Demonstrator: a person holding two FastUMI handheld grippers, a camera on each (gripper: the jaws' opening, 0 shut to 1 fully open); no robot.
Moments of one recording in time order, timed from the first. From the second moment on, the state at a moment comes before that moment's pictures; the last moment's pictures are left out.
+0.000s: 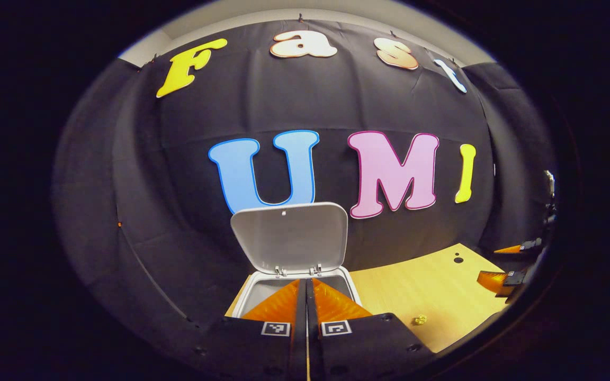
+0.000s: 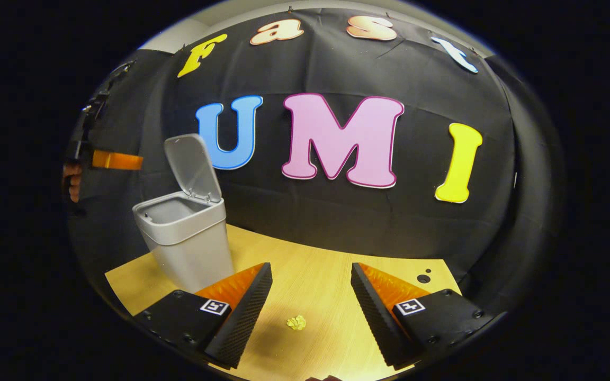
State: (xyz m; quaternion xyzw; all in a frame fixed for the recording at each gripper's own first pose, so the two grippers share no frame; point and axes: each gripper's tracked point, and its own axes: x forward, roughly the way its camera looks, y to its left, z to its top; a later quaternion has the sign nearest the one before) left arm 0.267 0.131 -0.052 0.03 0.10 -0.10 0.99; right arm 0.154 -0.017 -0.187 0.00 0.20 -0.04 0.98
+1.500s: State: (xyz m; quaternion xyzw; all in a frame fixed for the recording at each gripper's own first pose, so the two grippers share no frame) left arm 0.135 0.134 -0.021 0.00 0.07 -0.06 1.00; right arm 0.162 0.005 -0.467 0.05 0.51 0.00 0.86
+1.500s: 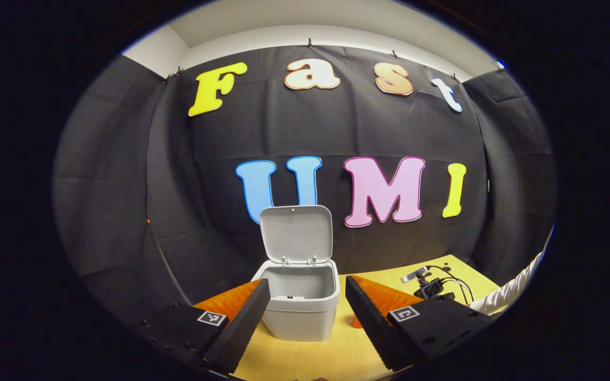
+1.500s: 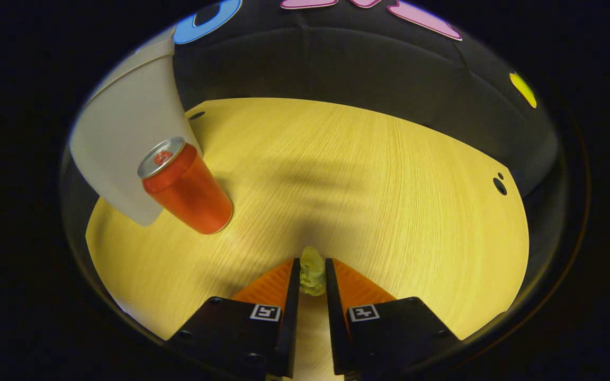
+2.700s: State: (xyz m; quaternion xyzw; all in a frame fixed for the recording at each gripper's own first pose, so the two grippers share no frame) left arm 0.129 0.118 -0.039 -0.02 0.08 -0.09 0.99; right arm 0.277 0.165 -0.092 0.06 0.12 0.21 0.97
